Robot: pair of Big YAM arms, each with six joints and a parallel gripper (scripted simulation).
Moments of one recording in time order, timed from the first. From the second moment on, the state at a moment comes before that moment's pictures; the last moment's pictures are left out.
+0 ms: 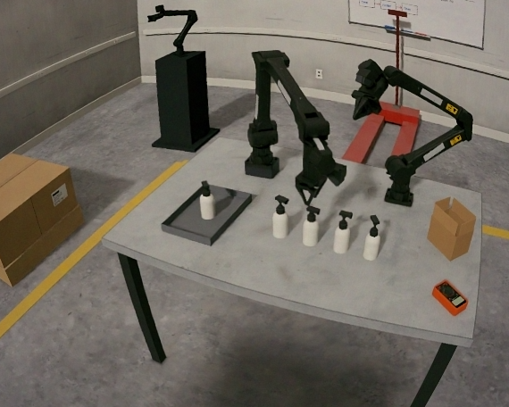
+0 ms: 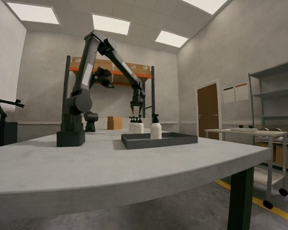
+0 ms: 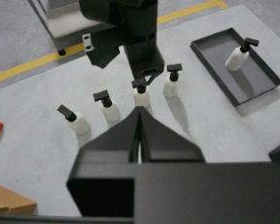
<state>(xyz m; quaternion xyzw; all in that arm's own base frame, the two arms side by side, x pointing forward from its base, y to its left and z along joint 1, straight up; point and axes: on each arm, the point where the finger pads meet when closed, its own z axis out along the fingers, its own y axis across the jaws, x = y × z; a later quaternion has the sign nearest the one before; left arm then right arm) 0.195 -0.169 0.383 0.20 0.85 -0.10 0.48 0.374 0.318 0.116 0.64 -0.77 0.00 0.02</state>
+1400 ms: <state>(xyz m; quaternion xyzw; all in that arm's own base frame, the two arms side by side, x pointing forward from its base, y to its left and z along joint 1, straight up) 0.195 -0.169 0.383 0.20 0.85 -0.10 0.48 0.386 0.327 0.066 0.64 -0.77 0.00 0.01</state>
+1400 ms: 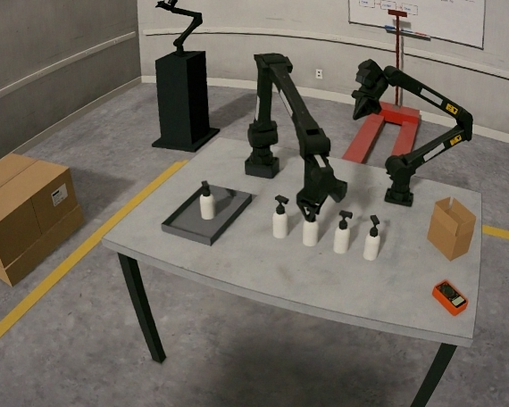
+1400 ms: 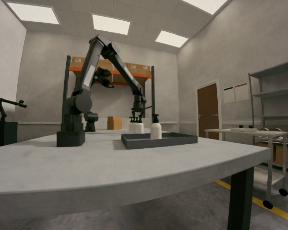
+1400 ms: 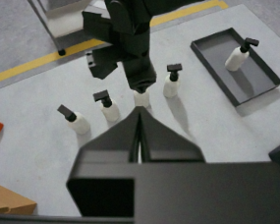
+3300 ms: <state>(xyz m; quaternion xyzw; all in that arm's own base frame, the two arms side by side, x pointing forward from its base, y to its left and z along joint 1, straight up) 0.195 -0.169 0.383 0.20 0.85 -0.10 0.48 0.375 0.320 0.120 0.64 -0.77 0.00 0.01</state>
